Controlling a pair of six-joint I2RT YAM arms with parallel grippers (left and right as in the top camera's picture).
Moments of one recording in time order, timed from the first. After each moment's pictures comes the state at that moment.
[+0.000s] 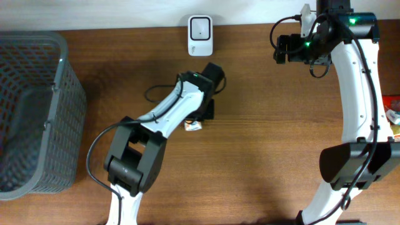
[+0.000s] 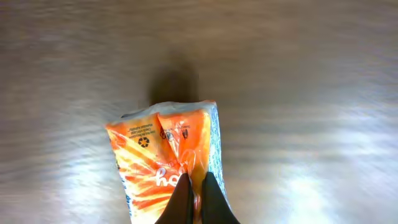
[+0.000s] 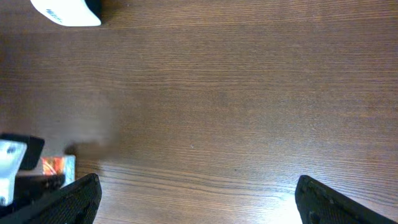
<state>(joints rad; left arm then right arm) -0.58 2.15 1.70 -1.03 -0.09 -0.48 -0.02 1.98 2.16 -1.32 -0.15 0.02</state>
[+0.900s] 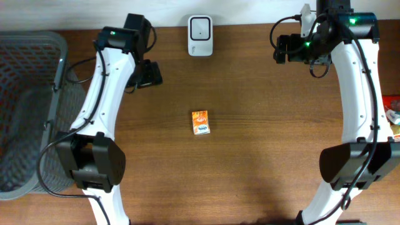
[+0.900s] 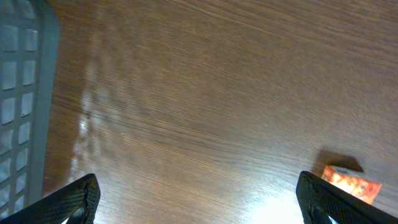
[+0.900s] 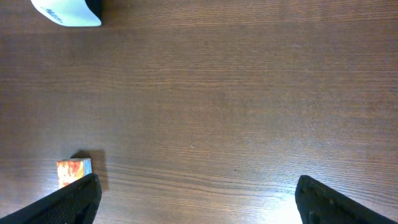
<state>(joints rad) -0.19 2.07 2.06 -1.43 -0.18 -0.46 -0.02 1.98 2.16 -1.32 -0.15 0.02</state>
